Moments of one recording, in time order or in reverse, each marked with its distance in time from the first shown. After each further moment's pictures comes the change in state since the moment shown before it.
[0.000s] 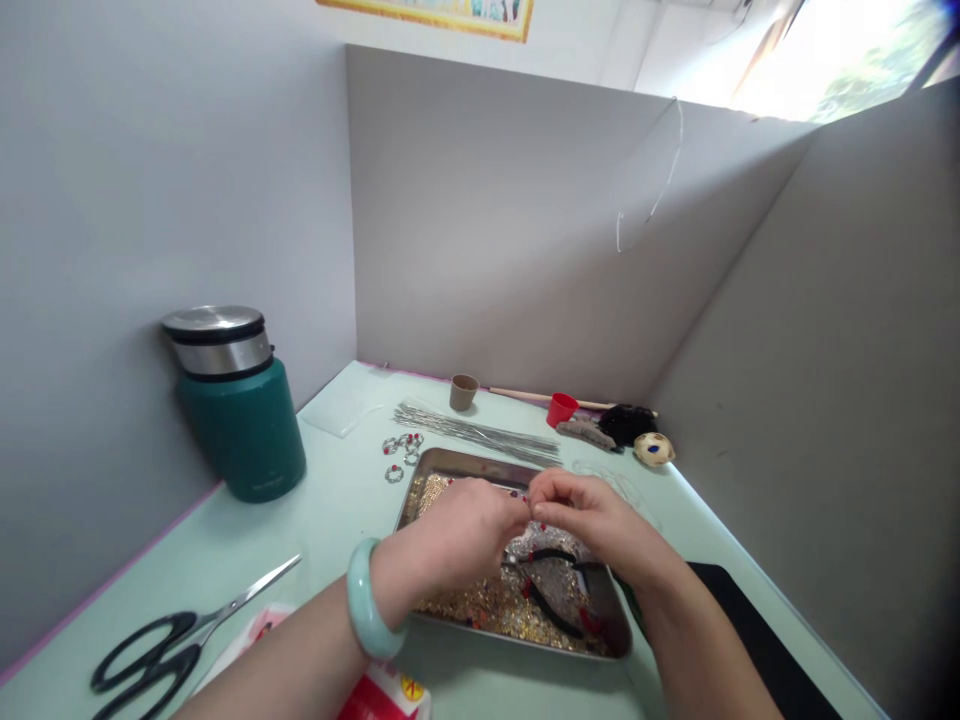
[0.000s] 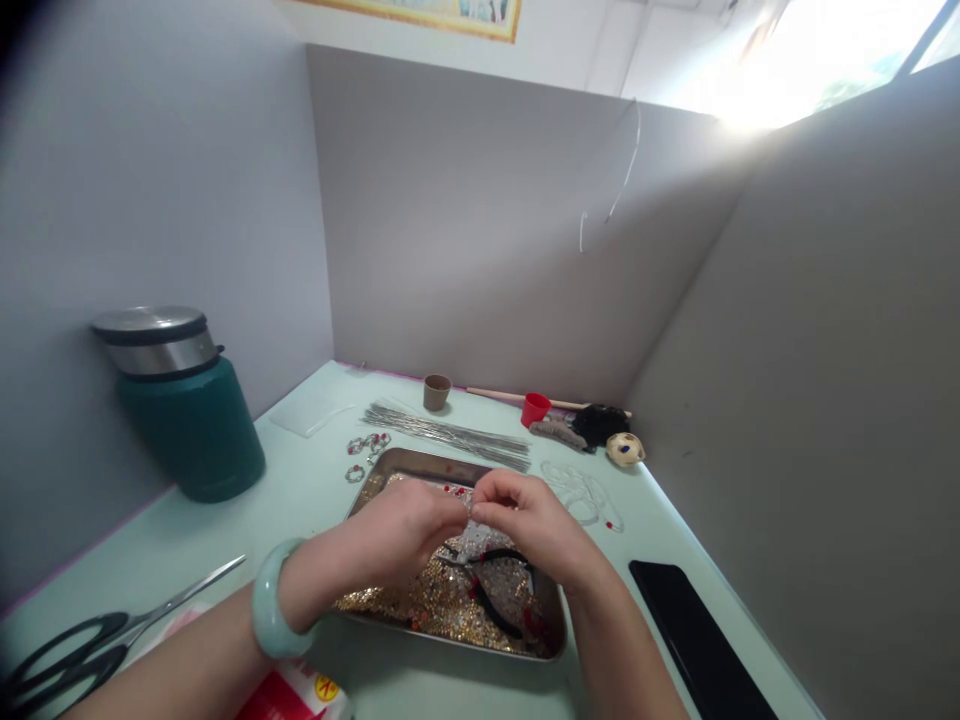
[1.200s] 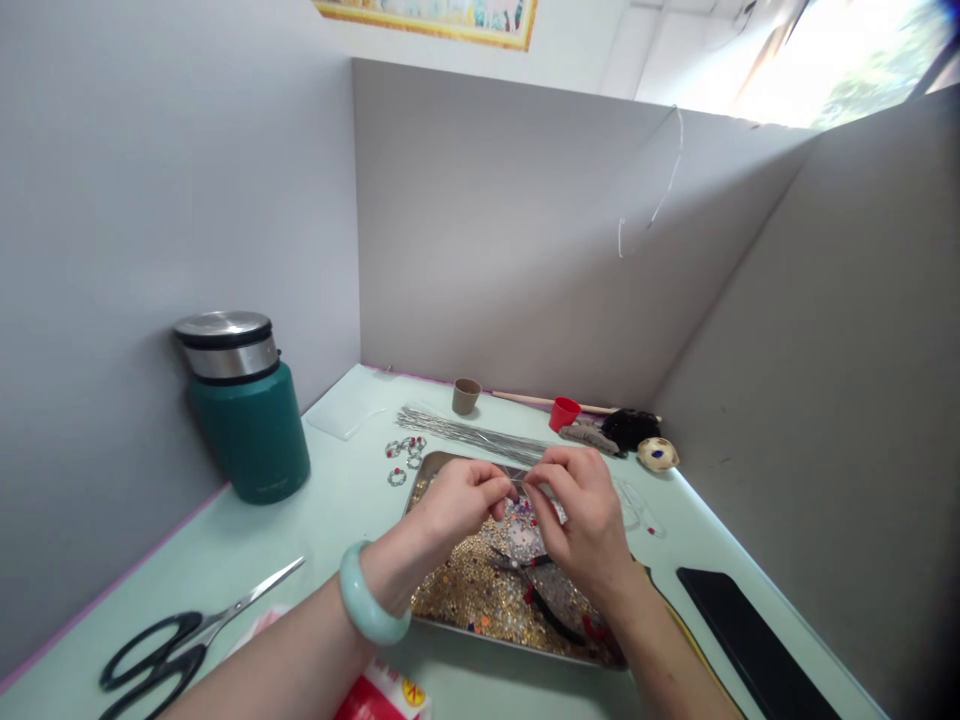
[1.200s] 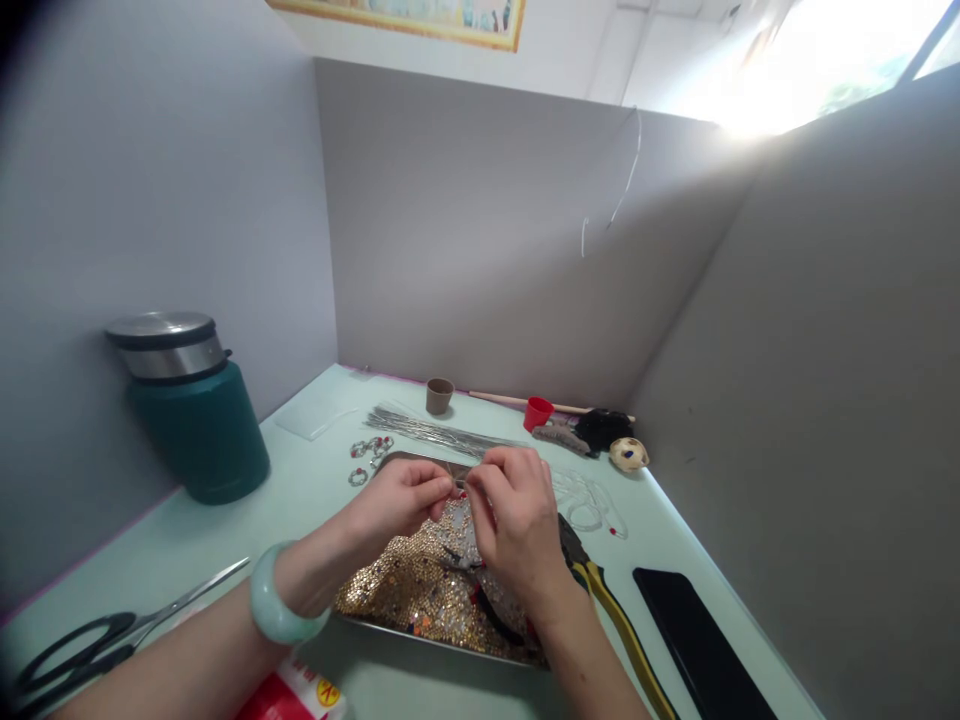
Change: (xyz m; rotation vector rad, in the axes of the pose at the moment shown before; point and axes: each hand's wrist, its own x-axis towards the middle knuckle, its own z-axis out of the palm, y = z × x) left_hand 0.010 -0.008 0.003 -1.057 0.150 -0.602; right_hand 0.003 -0.006 0.027 -0.671 0.534 -0.485
